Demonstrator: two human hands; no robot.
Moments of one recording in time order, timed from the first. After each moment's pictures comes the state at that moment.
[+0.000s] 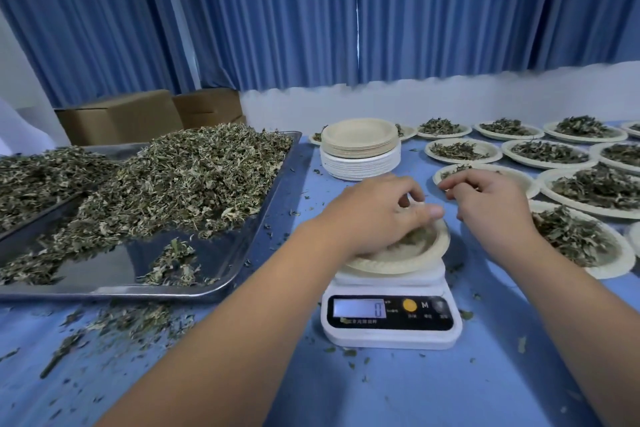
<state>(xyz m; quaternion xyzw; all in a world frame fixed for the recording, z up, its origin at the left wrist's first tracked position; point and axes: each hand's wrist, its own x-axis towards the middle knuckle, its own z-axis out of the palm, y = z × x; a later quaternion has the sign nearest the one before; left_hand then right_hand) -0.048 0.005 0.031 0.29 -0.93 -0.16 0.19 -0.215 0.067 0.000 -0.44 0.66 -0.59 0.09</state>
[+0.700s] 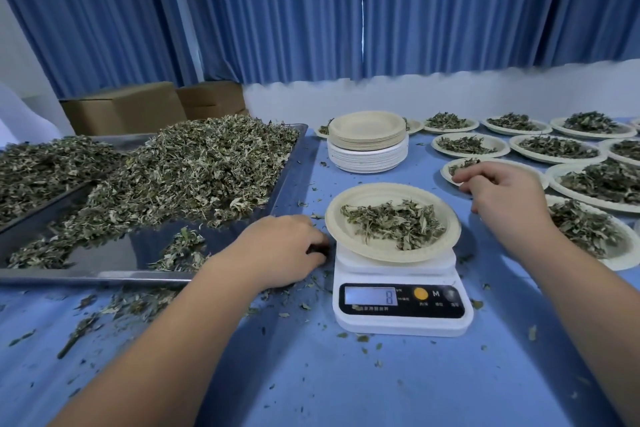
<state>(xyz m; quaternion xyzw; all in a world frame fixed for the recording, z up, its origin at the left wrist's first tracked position) 0.063 0.000 0.011 0.40 -0.91 0.03 -0.04 -0.214 0.071 0.002 -0.43 0.66 -0.61 0.10</state>
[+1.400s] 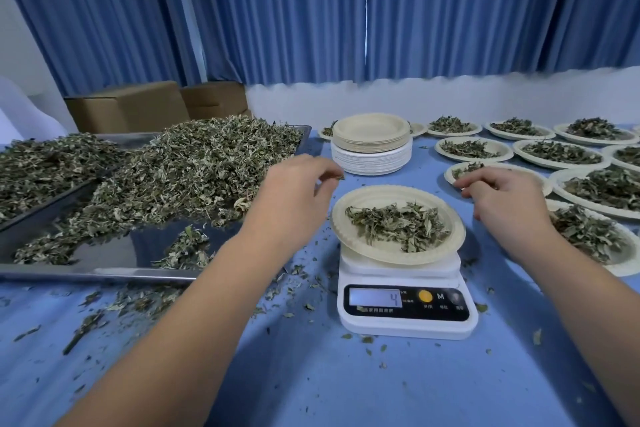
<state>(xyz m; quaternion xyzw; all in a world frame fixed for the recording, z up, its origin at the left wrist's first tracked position) 0.047 0.012 0.039 0.37 -0.84 -0.04 0.39 -0.219 0.068 -0.004 -0.43 0.68 -0.59 0.08</state>
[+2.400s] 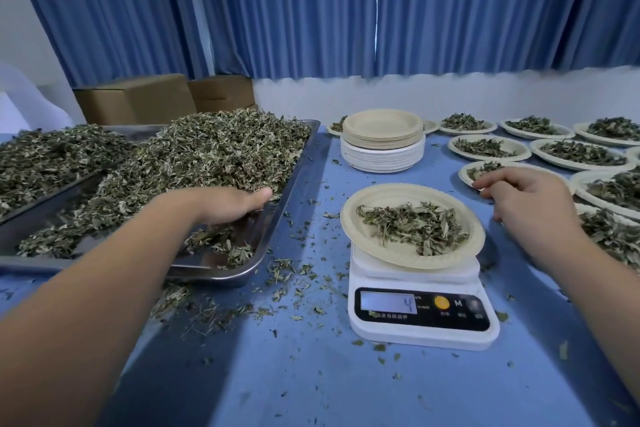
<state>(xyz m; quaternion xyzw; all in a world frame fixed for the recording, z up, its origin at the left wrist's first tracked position) 0.131 -0.073 0.039 0.58 -0.79 -0.20 -0.07 -0.218 0.064 -0.004 -0.43 0.69 -0.58 0.07</state>
